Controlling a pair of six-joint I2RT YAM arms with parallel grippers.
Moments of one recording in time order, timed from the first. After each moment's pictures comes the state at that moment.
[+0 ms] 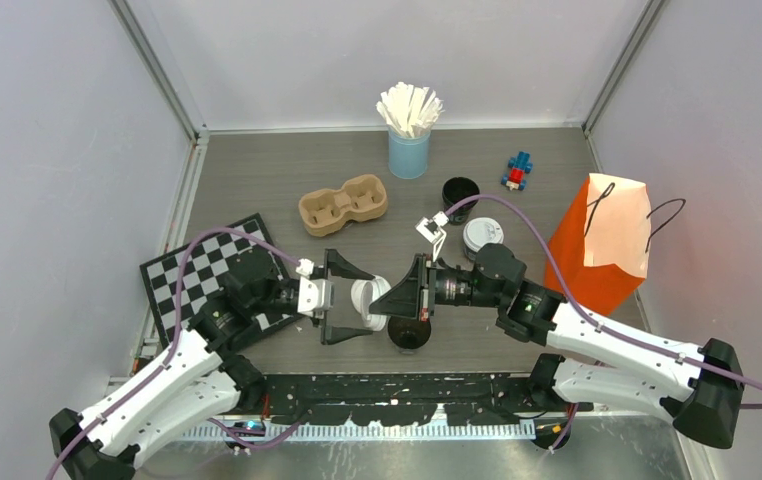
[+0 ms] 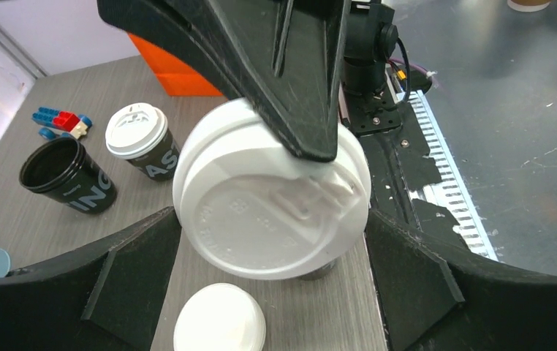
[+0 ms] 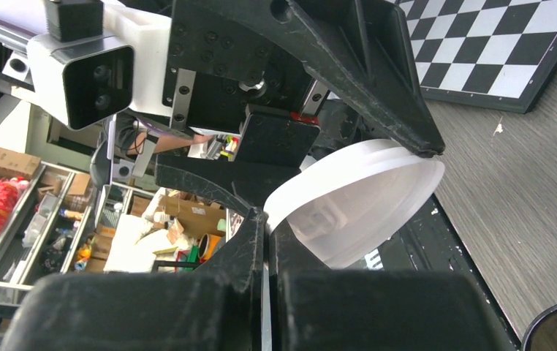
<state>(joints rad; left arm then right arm) -0.72 0.67 0.60 -0.04 0.87 0.32 0.99 0.93 0.69 0.24 -0.47 0.97</state>
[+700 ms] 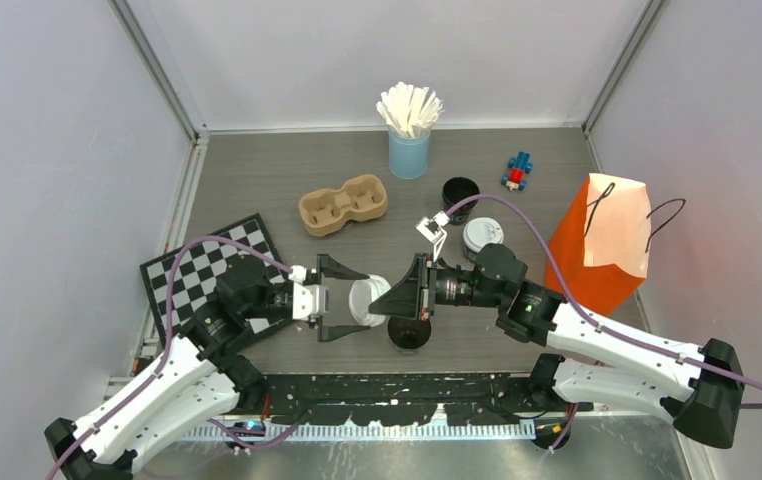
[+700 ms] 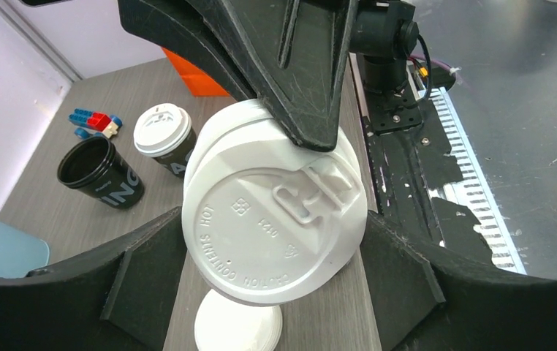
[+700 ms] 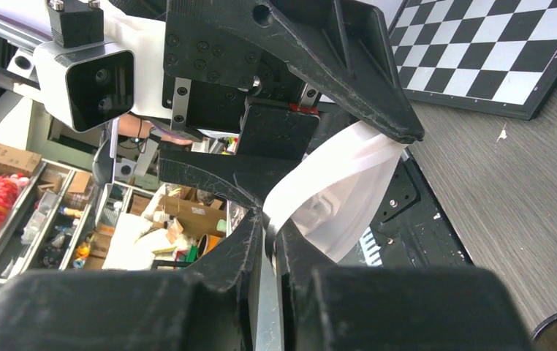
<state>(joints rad) -0.74 0.61 0.61 -0.08 0.80 0.37 0.99 0.94 0.69 0.26 -0.47 0.97</state>
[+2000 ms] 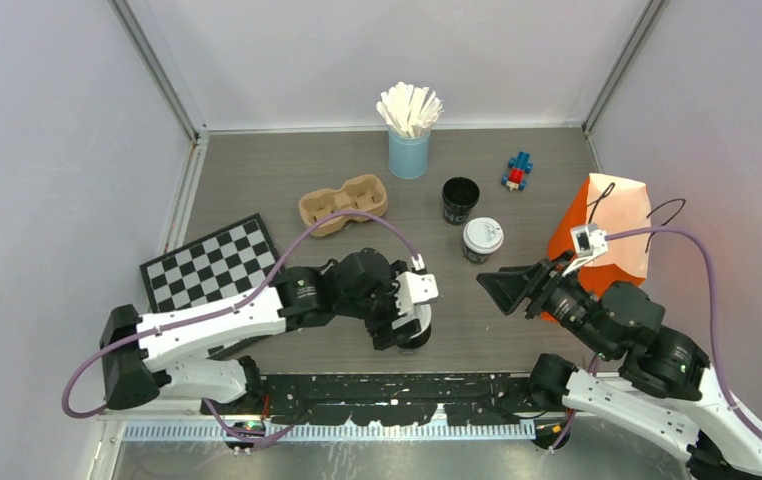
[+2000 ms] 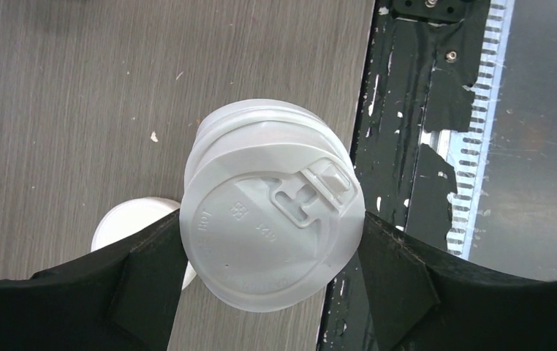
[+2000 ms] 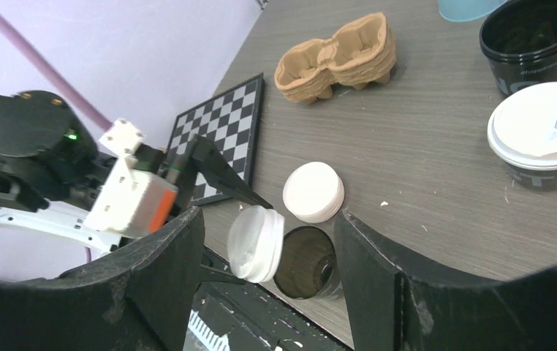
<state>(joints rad) -1.16 1.20 1.01 -0.50 0.19 0.17 0.99 0.37 0.88 -0.64 0.31 0.66</state>
